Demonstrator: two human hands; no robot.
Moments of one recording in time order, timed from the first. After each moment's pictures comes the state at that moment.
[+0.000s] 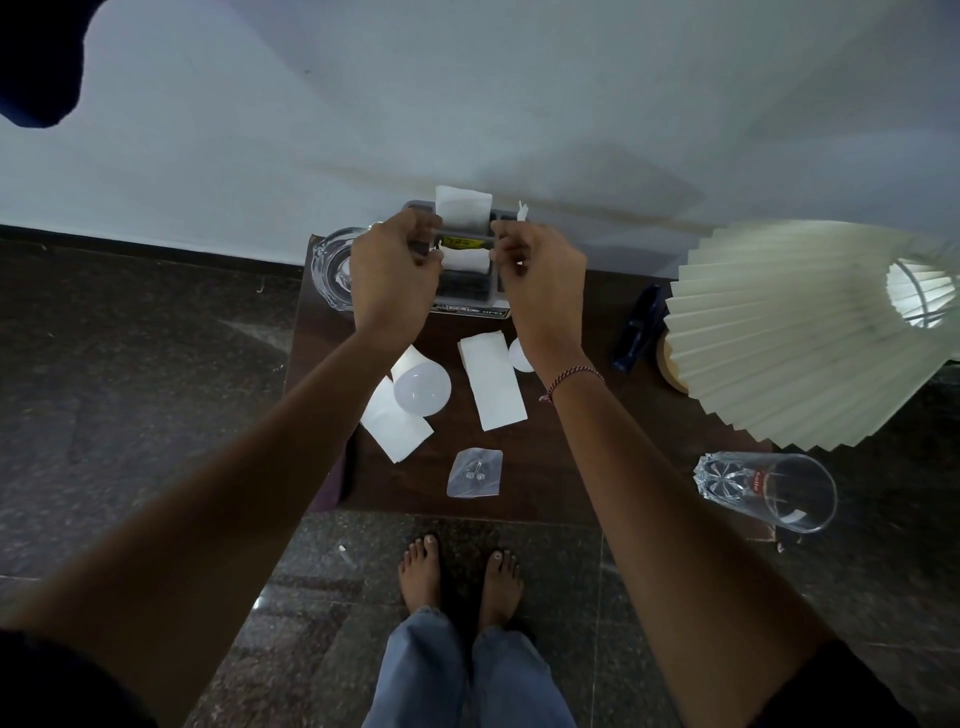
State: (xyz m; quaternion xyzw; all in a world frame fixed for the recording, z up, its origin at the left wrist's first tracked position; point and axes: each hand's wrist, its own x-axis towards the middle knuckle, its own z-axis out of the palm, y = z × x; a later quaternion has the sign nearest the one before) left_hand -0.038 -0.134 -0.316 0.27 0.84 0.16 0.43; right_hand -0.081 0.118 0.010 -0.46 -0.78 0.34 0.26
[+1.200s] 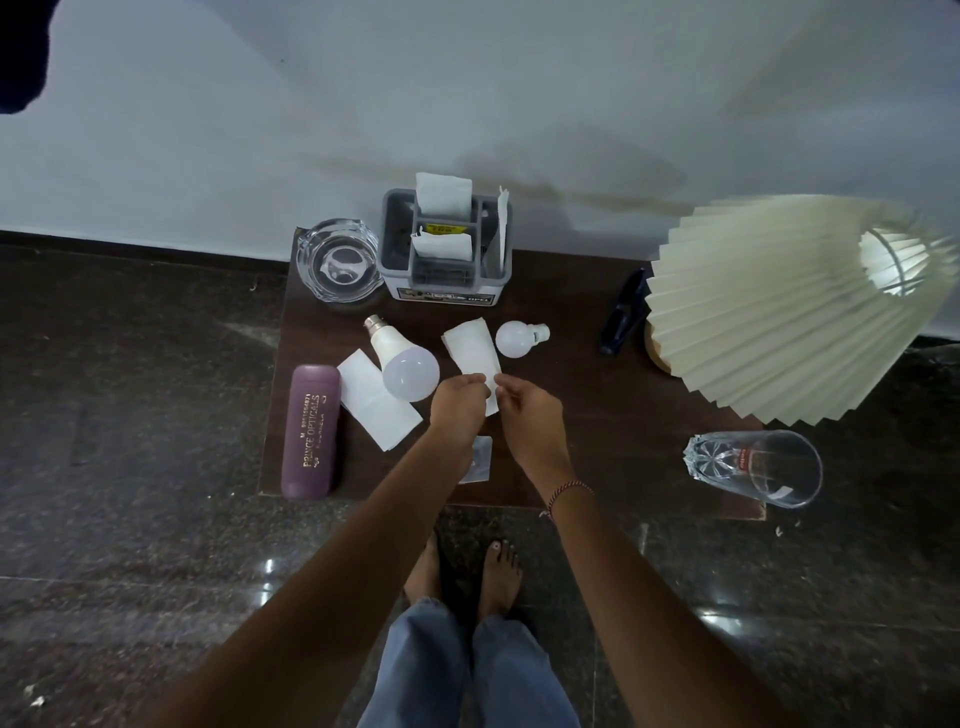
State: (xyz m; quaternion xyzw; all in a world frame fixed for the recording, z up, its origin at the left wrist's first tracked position) left_hand -0.073 0.010 -0.030 -0.07 0.75 0.37 0.55; right_hand 0.008 0.038 -0.053 -0.57 -0.67 0.48 0.04
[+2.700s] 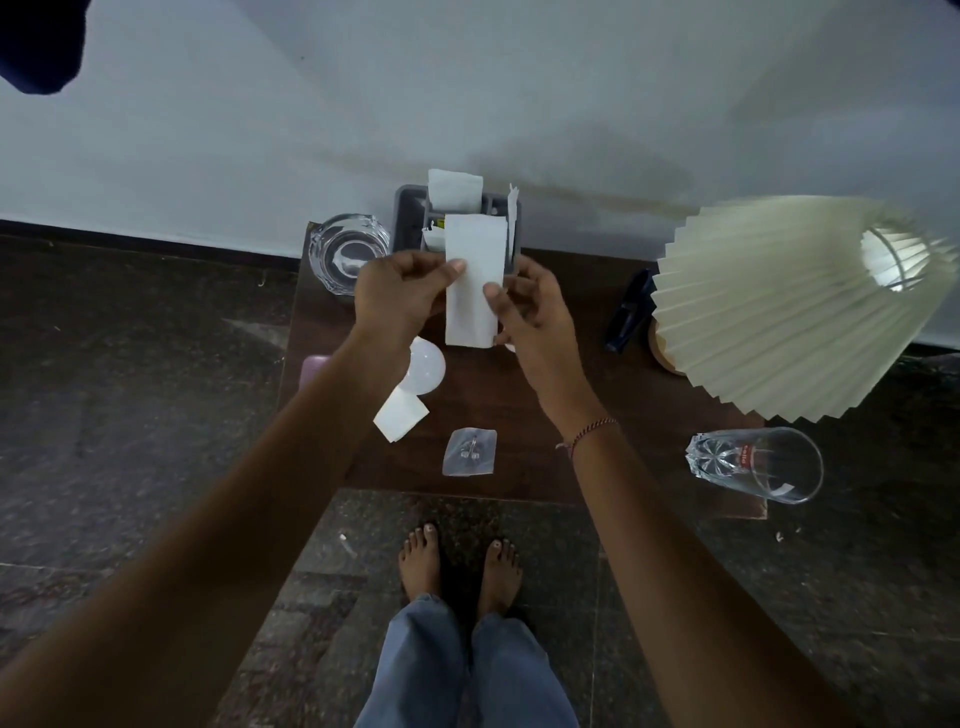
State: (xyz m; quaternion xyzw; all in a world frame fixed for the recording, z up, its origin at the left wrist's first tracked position) left_hand -0.153 0.024 0.034 0.08 0.73 0.53 0.42; right_hand -0.032 0.080 0.002 -0.47 -0.60 0.62 0.19
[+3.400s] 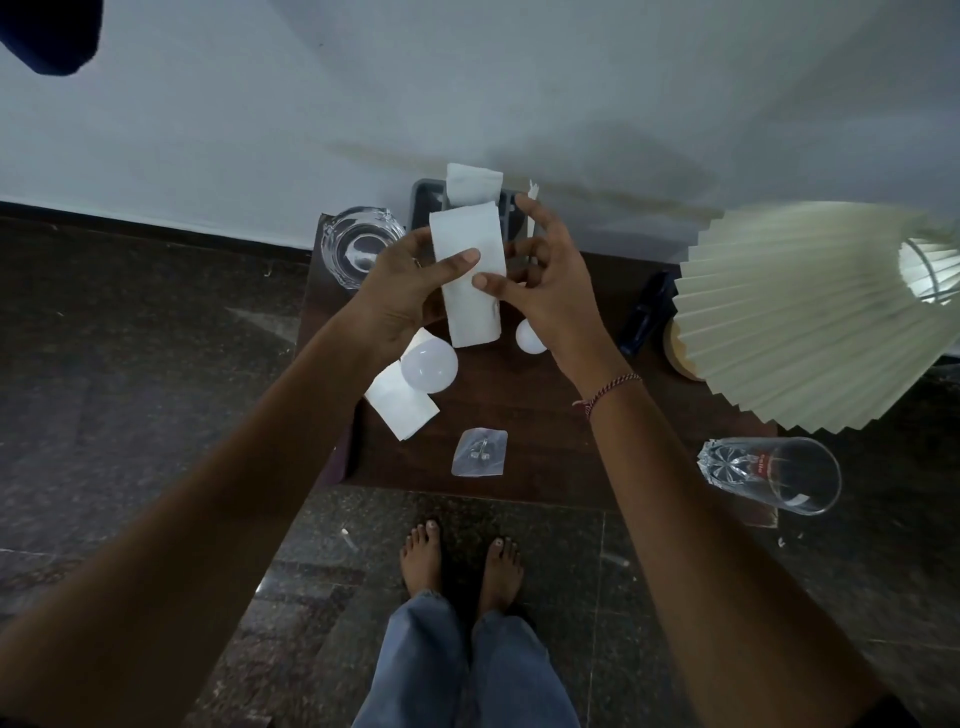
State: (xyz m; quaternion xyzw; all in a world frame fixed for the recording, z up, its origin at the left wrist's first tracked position) left_hand -0.179 0.019 0.026 0.09 0.63 0.55 0.54; right_hand -0.055 0.105 0.019 -0.42 -0.68 0.58 0.17
